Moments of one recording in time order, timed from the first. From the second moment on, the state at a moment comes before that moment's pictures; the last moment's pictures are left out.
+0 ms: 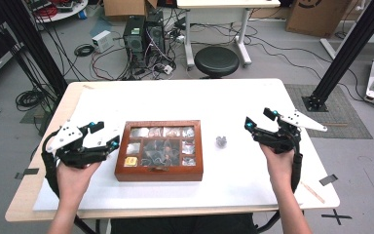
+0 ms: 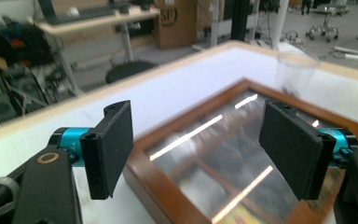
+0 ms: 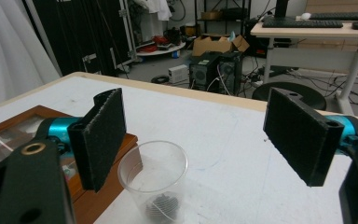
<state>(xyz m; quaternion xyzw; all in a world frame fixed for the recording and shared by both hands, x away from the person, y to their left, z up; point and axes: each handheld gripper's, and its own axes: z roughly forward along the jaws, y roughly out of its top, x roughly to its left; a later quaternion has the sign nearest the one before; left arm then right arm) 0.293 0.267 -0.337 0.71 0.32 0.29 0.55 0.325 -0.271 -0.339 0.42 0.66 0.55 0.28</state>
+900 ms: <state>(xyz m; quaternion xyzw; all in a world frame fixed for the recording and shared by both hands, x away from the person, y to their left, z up) 0.291 0.260 -0.326 0.70 0.30 0.30 0.57 0.325 -0.271 -0.340 0.42 0.67 0.55 0.27</state>
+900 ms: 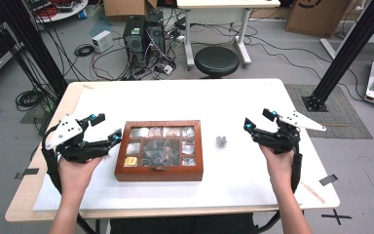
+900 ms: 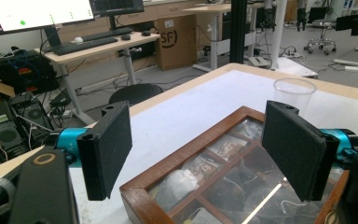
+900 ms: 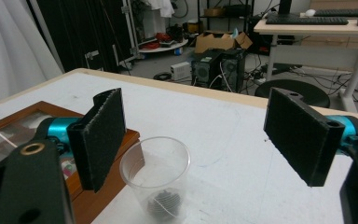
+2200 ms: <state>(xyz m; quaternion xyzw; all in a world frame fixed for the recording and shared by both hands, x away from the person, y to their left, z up) 0.300 0.259 -0.332 0.70 0.31 0.29 0.57 0.338 -0.263 -0.375 0.39 0.71 0.53 0.24</state>
